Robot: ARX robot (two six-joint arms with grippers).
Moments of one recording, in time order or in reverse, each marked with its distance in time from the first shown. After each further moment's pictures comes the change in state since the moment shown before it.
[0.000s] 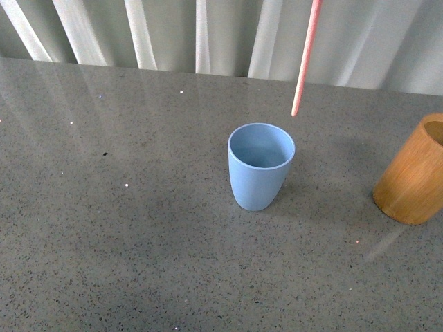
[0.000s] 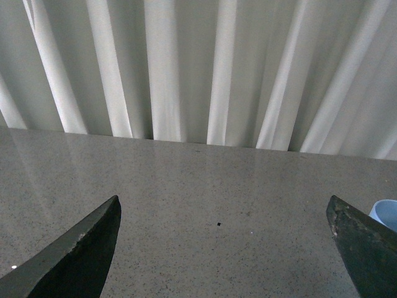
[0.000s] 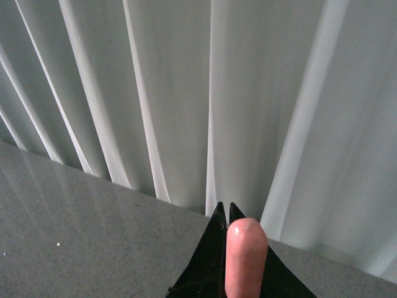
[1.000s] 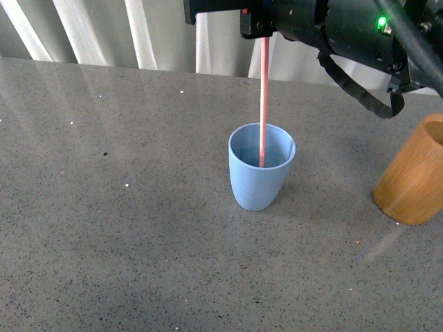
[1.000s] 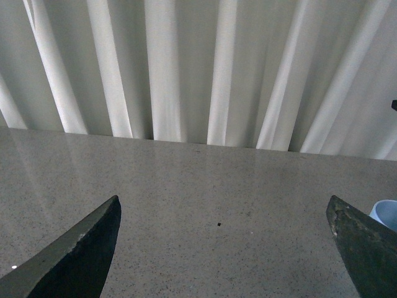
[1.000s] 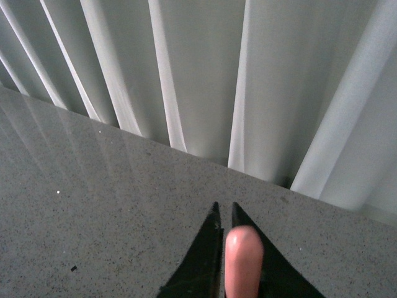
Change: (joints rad) left arm 0.000 0.000 0.000 0.000 0.000 0.000; right arm 0.014 0.327 0.069 0.137 -0.053 0.016
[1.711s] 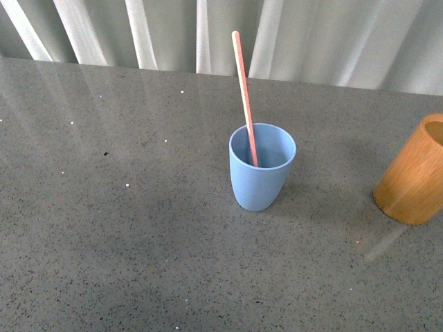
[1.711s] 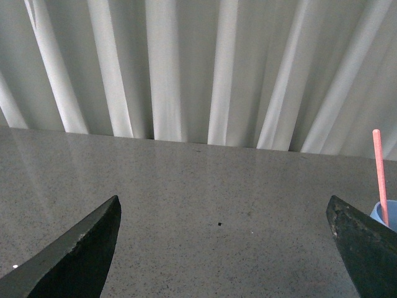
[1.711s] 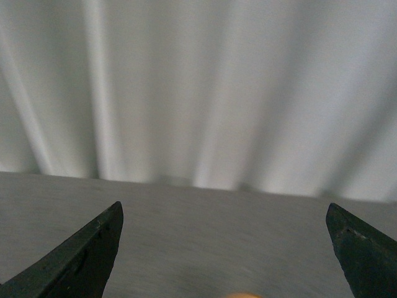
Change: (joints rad) left arm 0.000 0.000 0.000 0.000 0.000 0.000; right arm -0.180 -0.617 -0.339 -0.281 0.367 -0.084
